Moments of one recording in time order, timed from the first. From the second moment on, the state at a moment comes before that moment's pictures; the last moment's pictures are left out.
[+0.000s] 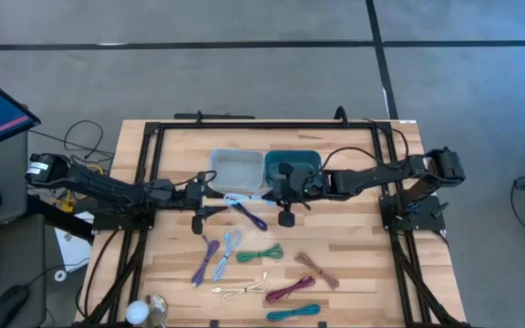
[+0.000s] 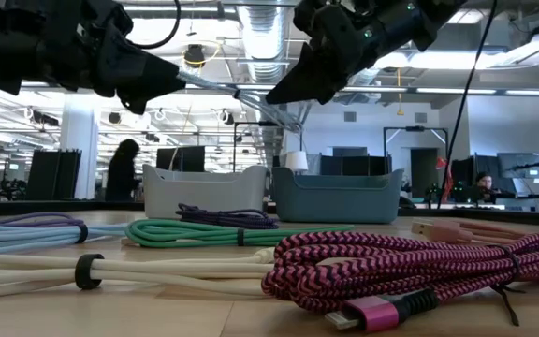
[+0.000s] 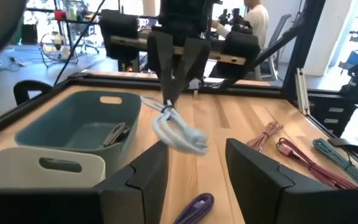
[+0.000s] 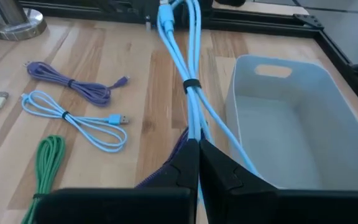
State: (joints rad) left arm -0.13 0.86 0.16 0.78 -0.12 -0.03; right arm 0.03 1.59 0.96 0.12 0.08 -0.06
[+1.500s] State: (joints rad) left arm -0.13 0.86 0.16 0.84 -0.12 -0.05; right arm 0.01 1.59 0.96 0.17 0.08 -0.06
